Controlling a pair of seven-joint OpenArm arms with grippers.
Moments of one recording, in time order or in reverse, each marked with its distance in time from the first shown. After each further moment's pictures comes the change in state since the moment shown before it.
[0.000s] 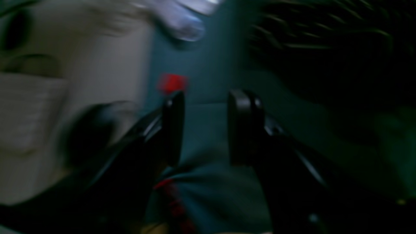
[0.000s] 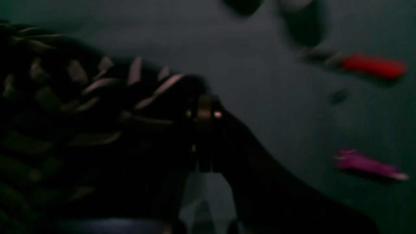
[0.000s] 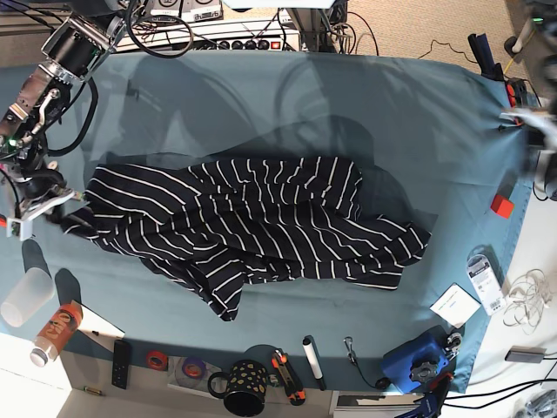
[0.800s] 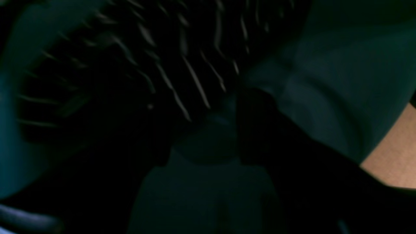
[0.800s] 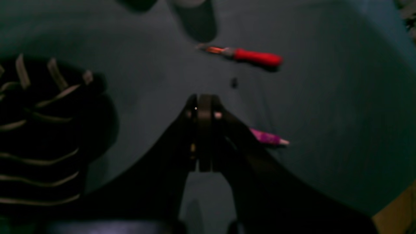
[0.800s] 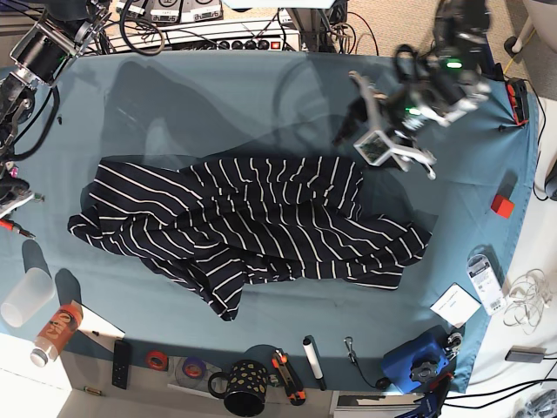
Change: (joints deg) left arm -0.4 0.6 54.2 -6.4 44.8 2.5 -29.2; right arm 1.0 9.0 0.0 0.0 -3.8 -0.9 -9.2
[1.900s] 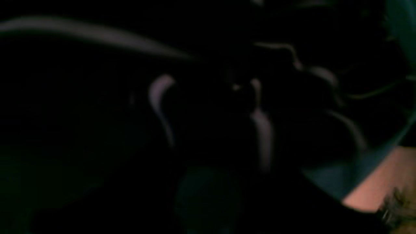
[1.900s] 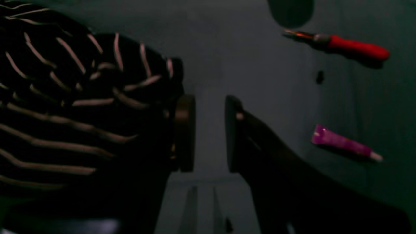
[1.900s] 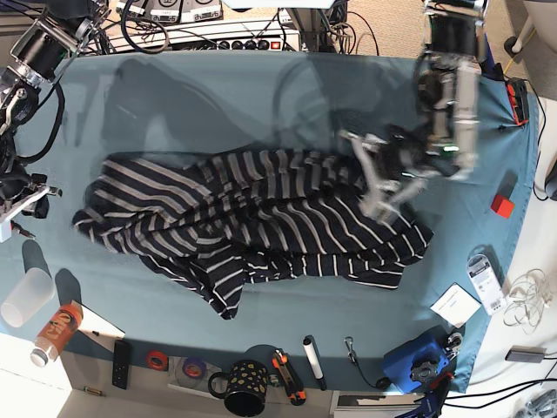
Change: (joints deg) left arm -19.5 4.8 -7.5 -18.3 -28.0 5.2 30.8; right arm -1.1 0.0 0.0 0.0 20.4 3.6 -9.2
